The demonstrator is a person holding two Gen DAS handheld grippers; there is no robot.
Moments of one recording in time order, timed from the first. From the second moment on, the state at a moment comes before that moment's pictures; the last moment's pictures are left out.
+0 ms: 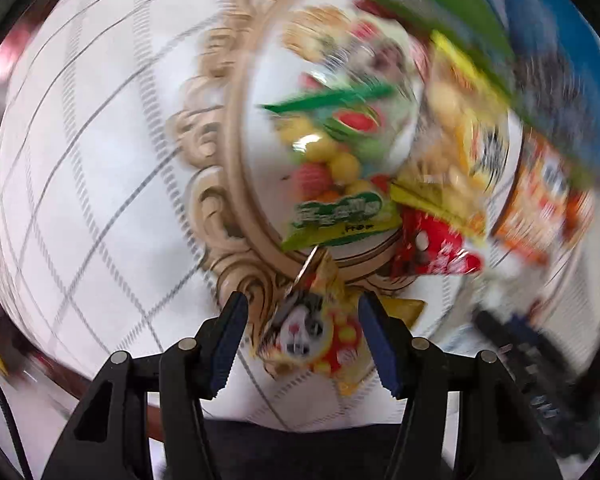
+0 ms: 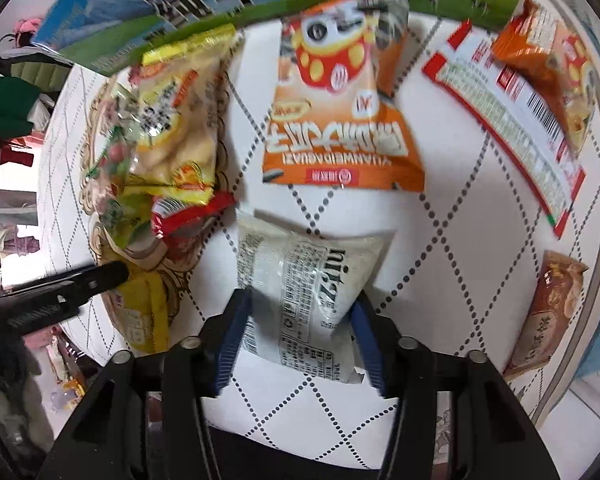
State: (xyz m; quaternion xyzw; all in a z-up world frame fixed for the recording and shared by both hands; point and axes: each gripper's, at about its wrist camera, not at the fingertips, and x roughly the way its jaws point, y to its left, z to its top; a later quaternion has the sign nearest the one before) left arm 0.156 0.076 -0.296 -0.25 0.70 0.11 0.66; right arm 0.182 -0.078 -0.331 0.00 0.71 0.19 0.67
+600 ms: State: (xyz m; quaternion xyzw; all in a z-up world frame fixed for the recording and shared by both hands) left arm 0.101 -0.081 -0.329 0.26 0.70 -0.12 0.65; right arm 0.170 -0.089 -0.337 0.03 0.73 0.19 0.66
